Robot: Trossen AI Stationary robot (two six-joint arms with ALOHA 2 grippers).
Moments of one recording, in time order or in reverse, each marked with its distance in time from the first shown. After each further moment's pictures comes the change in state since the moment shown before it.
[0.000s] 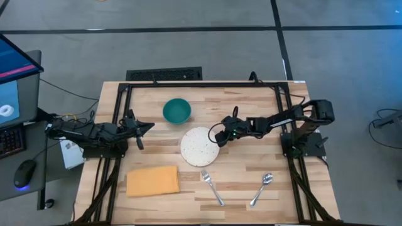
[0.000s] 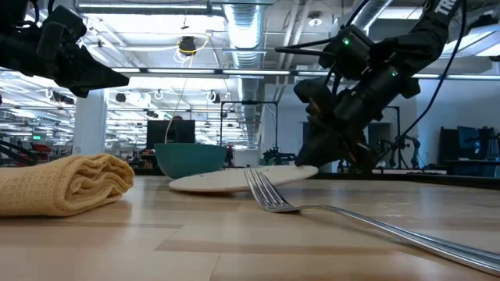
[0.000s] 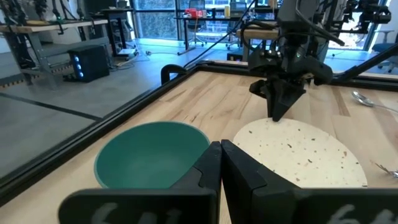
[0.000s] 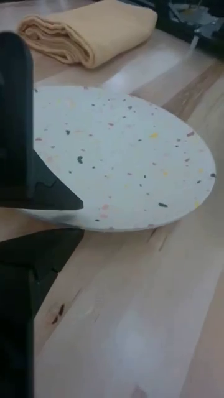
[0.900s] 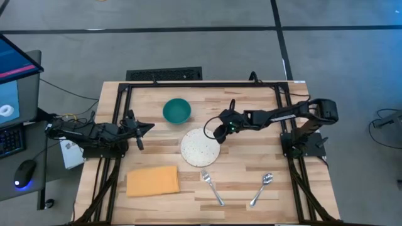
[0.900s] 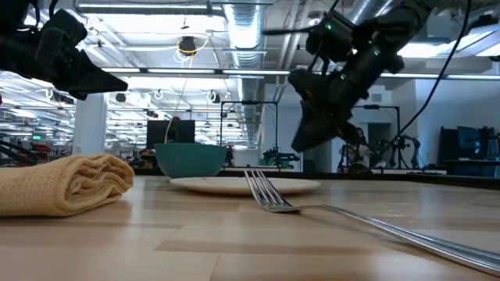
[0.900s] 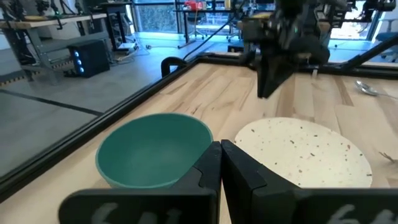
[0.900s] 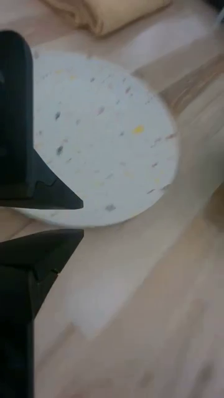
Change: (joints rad) left arm 0.000 0.000 0.000 -0.042 0.002 -0.005; right arm -0.052 -0.054 0.168 -0.303 0.052 -0.266
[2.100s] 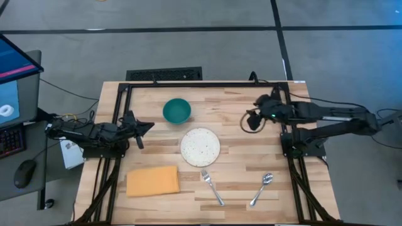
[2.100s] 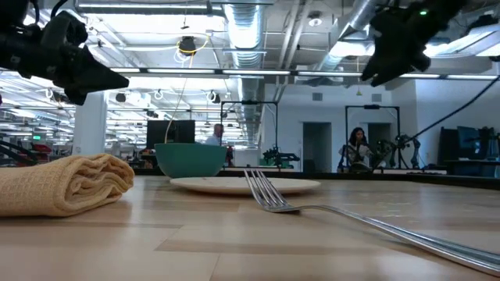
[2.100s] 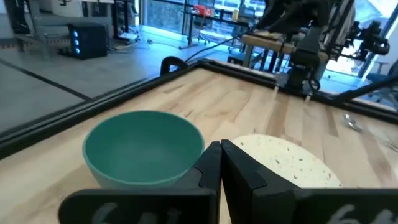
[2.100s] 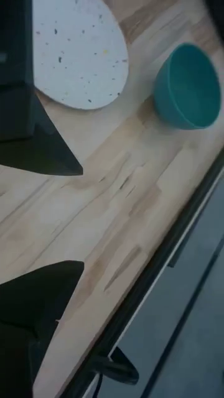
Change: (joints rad) left arm 0.000 0.000 0.000 0.035 -0.018 -0.176; right arm 0.020 -0.707 -0.010 -0.649 0.450 -0.161
